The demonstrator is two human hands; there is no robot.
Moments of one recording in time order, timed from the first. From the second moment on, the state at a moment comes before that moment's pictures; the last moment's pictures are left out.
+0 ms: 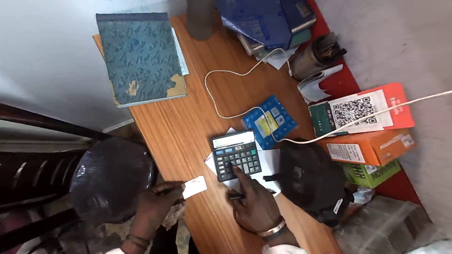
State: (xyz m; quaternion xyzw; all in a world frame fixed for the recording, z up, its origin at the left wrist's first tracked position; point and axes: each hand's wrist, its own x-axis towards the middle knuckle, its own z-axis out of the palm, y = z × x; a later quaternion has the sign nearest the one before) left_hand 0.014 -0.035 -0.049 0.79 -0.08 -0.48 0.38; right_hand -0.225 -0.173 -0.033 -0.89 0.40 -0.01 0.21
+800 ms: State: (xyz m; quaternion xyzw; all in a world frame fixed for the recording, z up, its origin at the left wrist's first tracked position) left_hand 0.014 -0.035 -0.050 0.79 -0.08 -0.47 0.37; right_hand -0.212 -0.184 -0.025 -0.90 0.38 0.09 0.21
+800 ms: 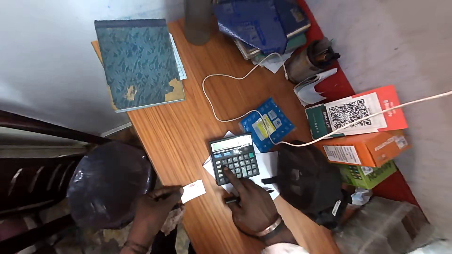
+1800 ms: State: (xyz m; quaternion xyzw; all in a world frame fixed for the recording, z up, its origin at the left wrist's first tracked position) left_hand 0.018 -0.039 -0.044 0.78 -0.08 -0.49 0.38; right_hand -0.221 -0.180 -0.030 -0.86 0.46 0.01 0.24
